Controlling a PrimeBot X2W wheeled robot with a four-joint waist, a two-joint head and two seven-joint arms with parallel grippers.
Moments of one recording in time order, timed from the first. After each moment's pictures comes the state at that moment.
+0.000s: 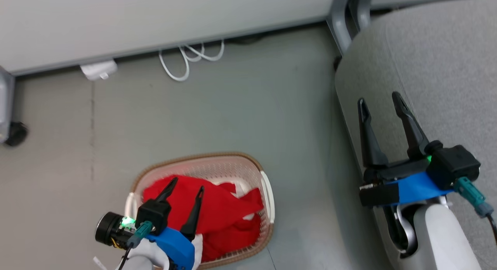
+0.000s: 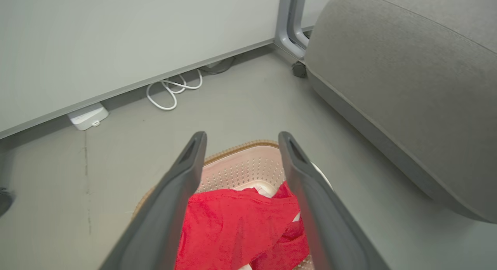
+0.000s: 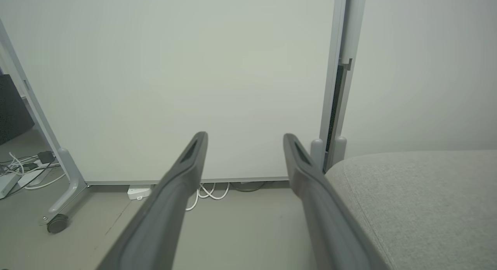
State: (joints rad) left arm -0.28 0.13 -0.36 0.46 -0.15 -0.04 -0.19; right arm -0.27 -0.05 0.06 0.04 0.06 0.13 -0.15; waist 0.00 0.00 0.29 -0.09
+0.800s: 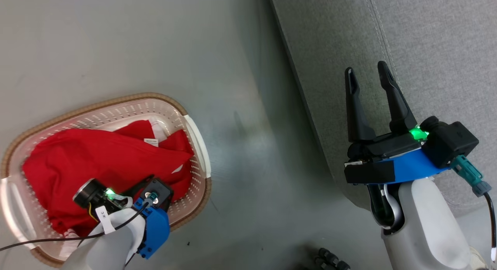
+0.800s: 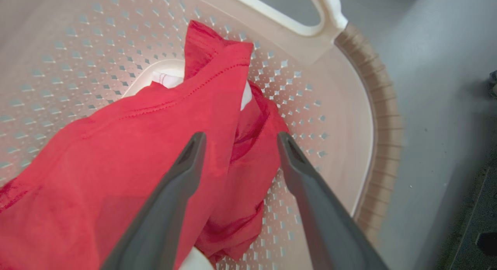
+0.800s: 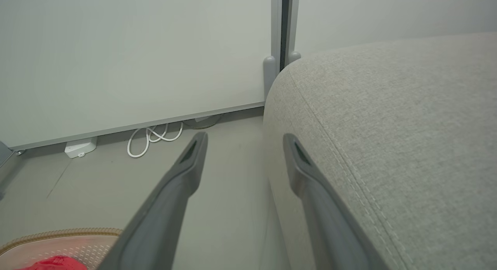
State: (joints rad) left arm -0.64 0.23 -0.65 0.99 0.02 -0.11 -0.12; right arm -0.42 -0.05 0.14 0.13 0.22 0.13 -0.26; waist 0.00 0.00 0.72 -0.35
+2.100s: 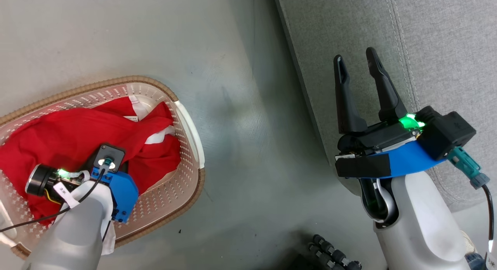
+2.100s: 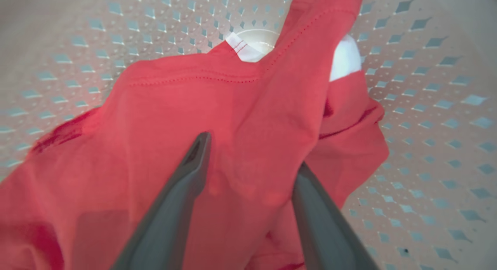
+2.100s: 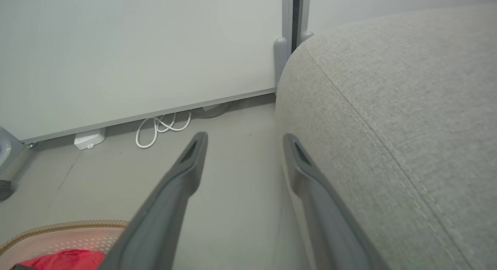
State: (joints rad) left arm -0.79 0.24 -0.55 1.17 -0.11 0.06 -0.17; right arm -0.47 -0.05 0.20 0.12 0.28 0.13 -0.26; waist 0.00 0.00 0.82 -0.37
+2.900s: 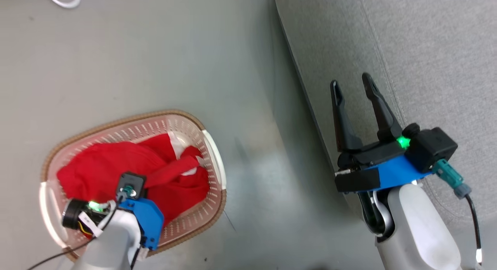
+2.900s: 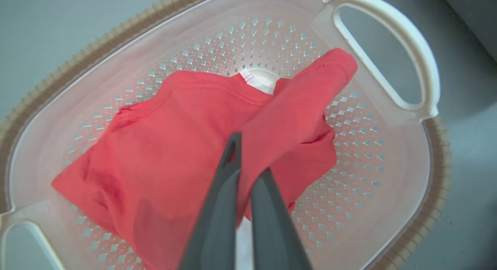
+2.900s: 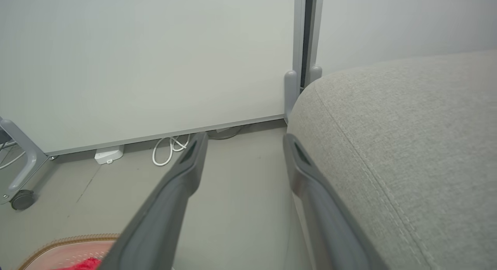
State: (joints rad) left arm -0.71 0.14 -0.53 1.24 -0.22 0.02 -0.24; right arm -0.42 -0.05 0.18 0.19 0.21 0.13 -0.26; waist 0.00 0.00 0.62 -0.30
